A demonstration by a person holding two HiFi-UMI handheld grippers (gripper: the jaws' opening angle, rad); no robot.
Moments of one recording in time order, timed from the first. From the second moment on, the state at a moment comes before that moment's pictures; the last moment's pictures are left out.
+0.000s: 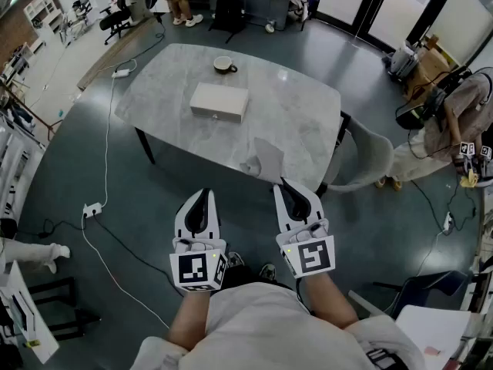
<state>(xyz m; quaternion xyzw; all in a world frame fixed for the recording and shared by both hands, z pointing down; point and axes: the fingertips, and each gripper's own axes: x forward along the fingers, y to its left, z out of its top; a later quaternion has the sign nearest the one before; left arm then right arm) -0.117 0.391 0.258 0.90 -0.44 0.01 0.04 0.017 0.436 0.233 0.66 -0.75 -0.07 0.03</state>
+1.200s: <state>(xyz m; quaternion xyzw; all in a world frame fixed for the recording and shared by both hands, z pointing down) -0.052 0.175 0.293 0.89 -0.45 0.06 0.07 0.082 0.208 0.262 0.61 -0.79 -0.04 0.04</state>
